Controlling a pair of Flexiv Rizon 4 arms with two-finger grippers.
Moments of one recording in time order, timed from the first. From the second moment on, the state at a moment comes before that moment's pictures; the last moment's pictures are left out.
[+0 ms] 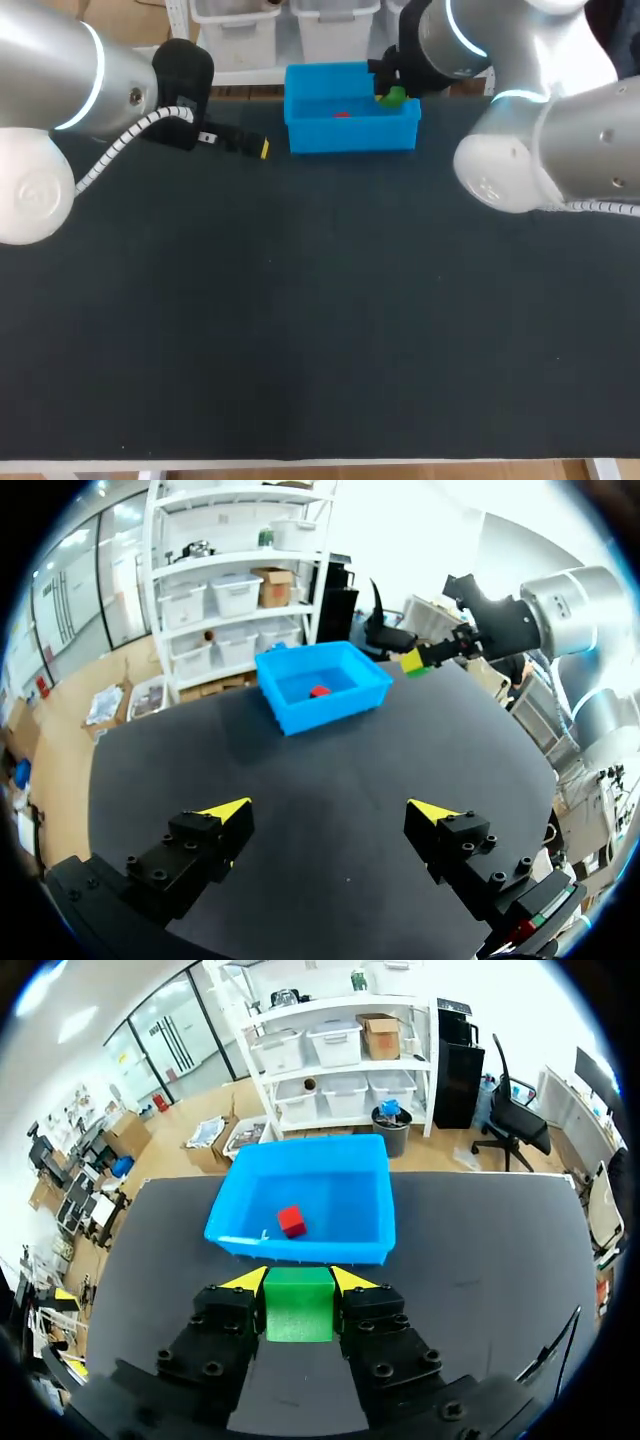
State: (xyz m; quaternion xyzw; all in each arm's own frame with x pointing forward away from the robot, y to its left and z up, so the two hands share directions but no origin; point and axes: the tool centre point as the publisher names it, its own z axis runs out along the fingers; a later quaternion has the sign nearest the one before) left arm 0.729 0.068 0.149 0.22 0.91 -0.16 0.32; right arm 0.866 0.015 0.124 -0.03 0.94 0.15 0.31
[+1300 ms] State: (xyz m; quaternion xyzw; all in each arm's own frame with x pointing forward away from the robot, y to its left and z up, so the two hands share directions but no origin) left arm 0.729 0.068 0.149 0.22 0.91 -0.16 0.32; right arm 0.972 0.032 0.063 -0.04 0.94 0.18 0.28
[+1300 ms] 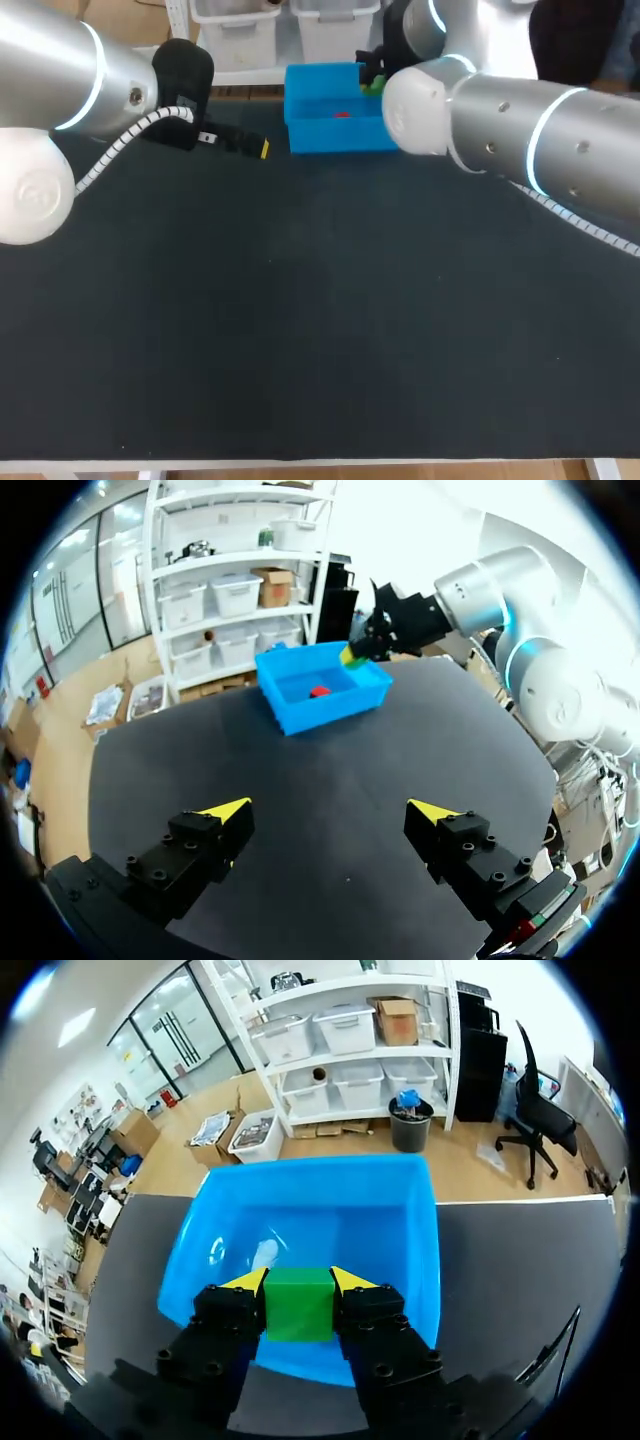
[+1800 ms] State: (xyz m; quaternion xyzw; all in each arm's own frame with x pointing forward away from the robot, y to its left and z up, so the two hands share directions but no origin) left arm 0.729 0.068 0.149 0.22 0.91 -0.16 0.32; right arm 0.979 0.033 0.045 -0.04 0.94 0.18 0.27
